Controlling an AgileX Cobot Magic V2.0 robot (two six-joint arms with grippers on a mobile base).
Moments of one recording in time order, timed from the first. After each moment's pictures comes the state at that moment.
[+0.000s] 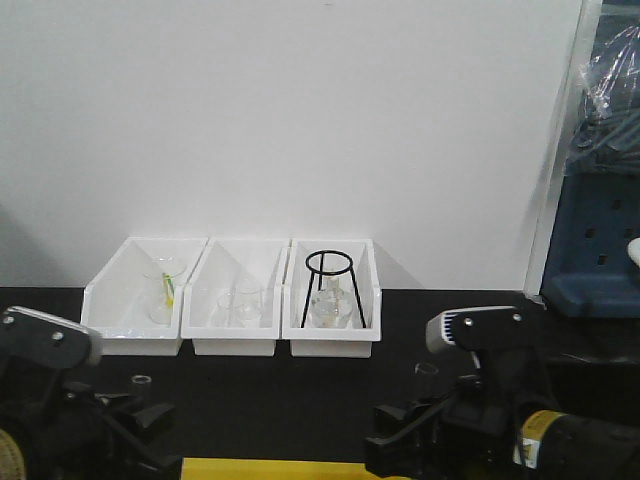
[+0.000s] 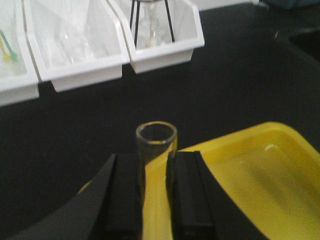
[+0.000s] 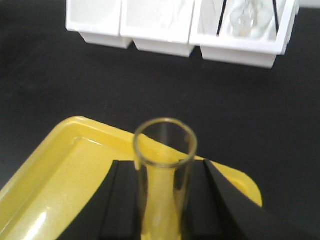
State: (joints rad) left arm -0.46 1.21 -0.74 0.25 0.18 -0.41; right arm 0.57 1.31 -0.83 0.11 0.15 0.16
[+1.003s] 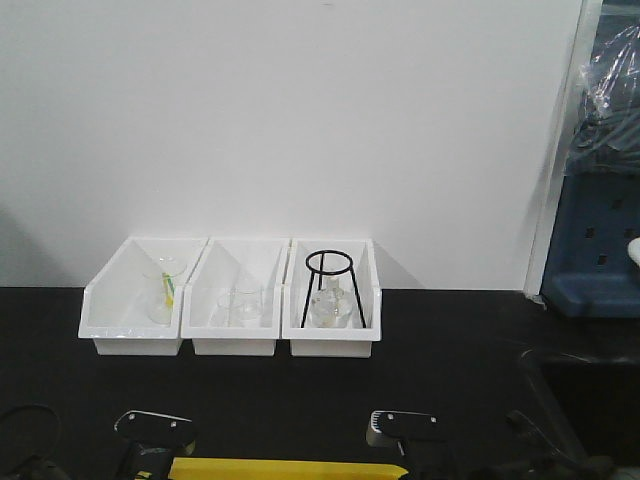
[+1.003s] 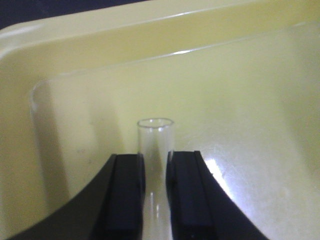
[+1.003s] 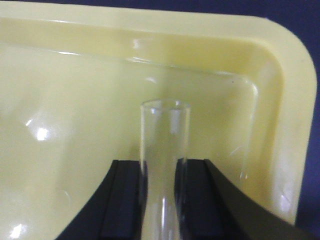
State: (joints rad) left arm -0.48 1.67 -0.79 0.09 0.22 -0.42; right arm 0.57 1.74 -0.86 0.30 0.19 0.16
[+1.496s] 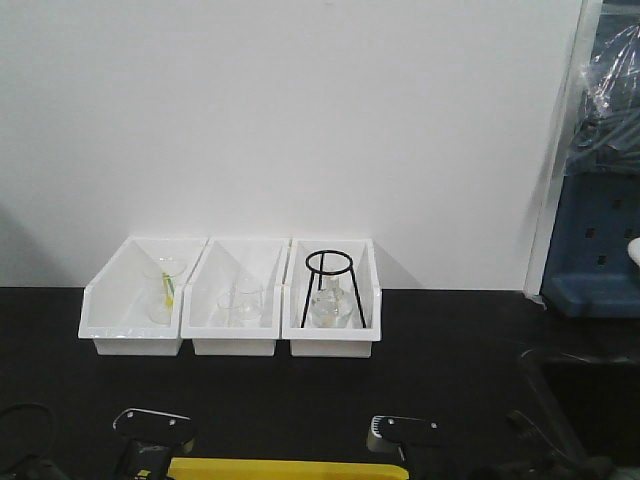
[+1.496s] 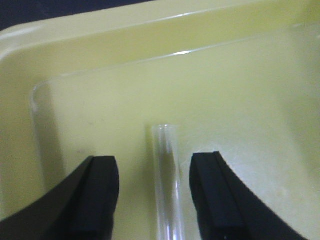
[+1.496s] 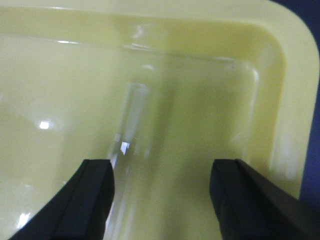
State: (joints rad) left arm -0.48 1.65 -0.79 0.09 0.22 -0.42; right arm 0.57 1.73 -0.86 0.32 0.23 0.16
